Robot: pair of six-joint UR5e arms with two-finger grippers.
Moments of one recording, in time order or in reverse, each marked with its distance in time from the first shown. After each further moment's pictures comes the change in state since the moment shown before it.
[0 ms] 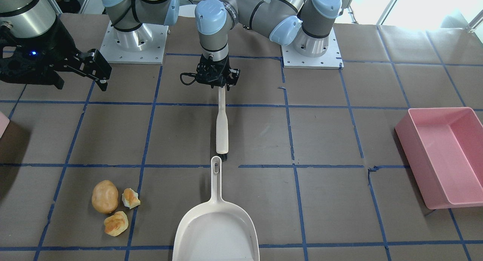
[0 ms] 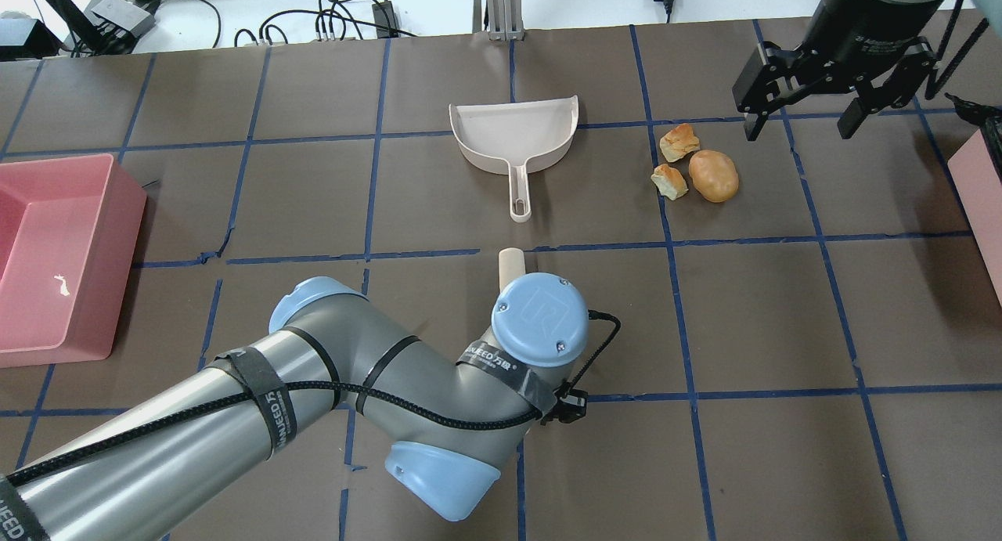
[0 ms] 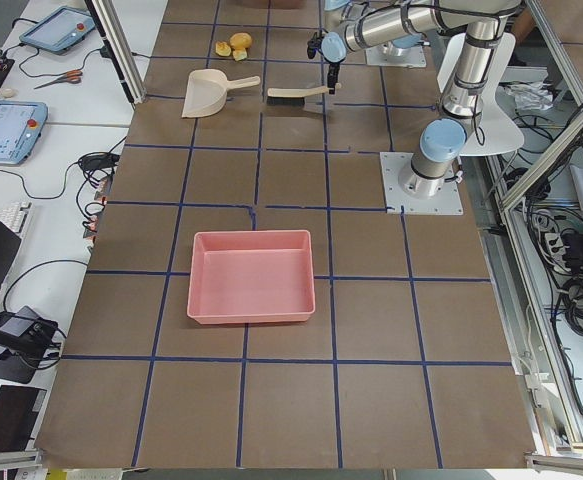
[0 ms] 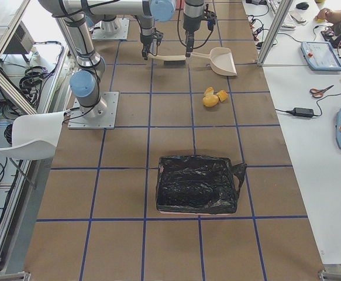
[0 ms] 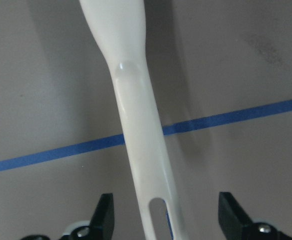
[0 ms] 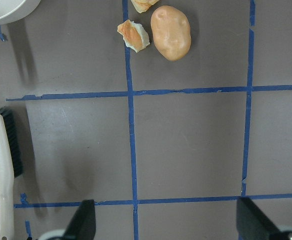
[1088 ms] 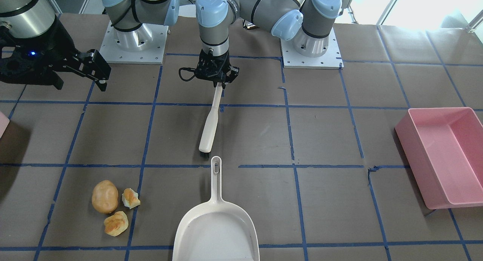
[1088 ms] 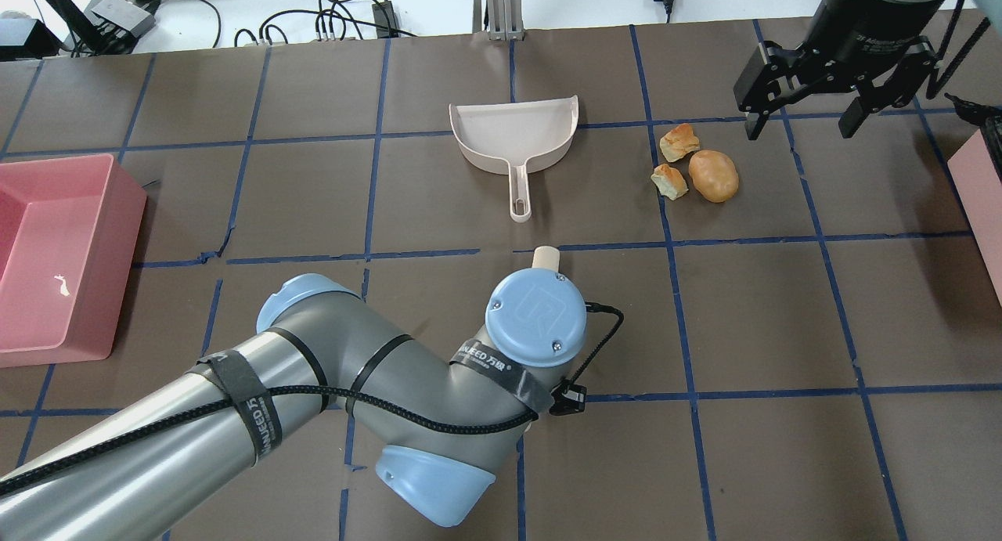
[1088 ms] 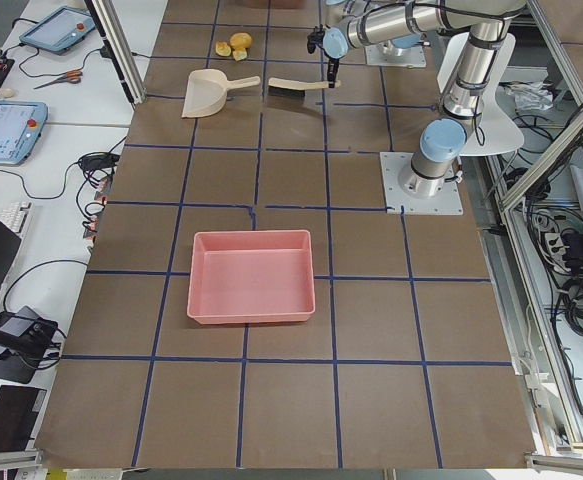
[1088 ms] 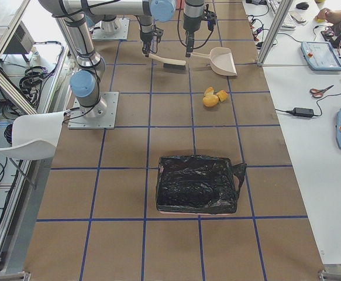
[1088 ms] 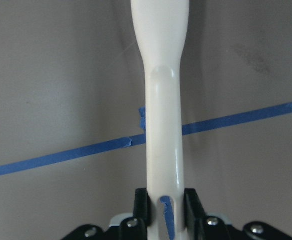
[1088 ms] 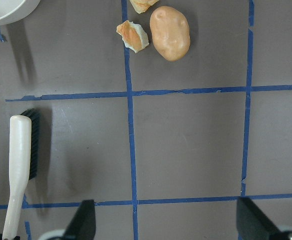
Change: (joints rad) left arm 0.006 0.056 0.007 -0.008 0.003 0.002; right arm -0.002 0.001 0.000 -0.002 0.000 -0.001
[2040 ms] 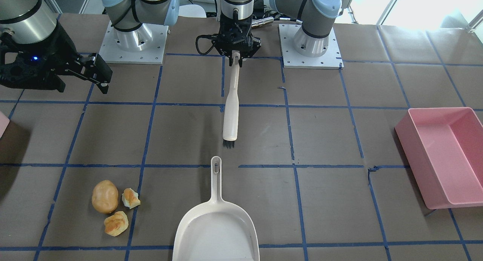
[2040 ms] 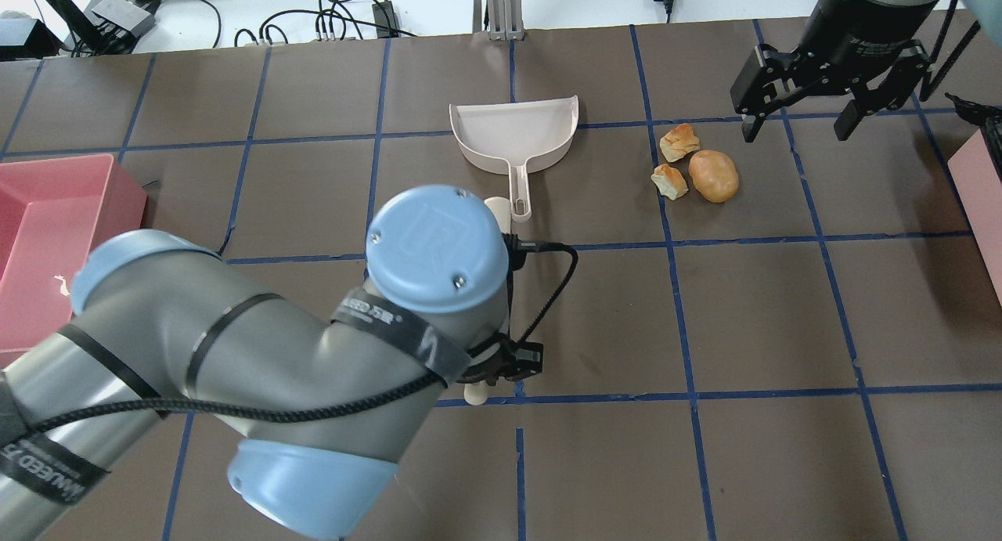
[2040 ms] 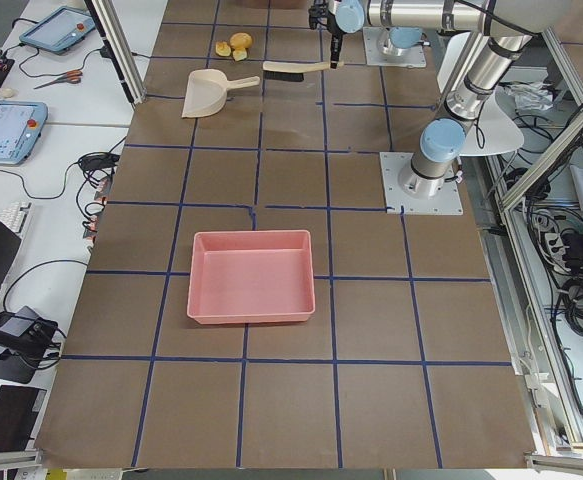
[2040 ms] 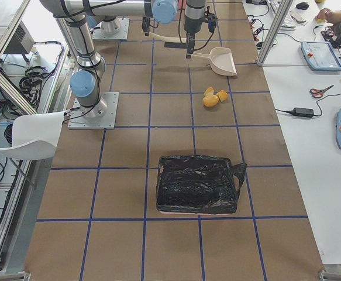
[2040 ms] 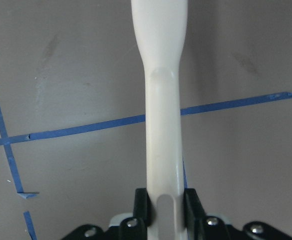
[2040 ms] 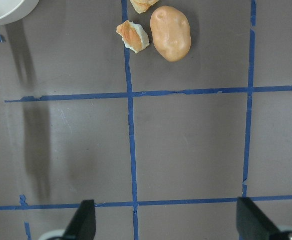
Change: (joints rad) left arm 0.146 0.206 0.161 -0.329 0.002 0.032; right arm 0.003 0.010 0.006 -0.001 0.005 0.004
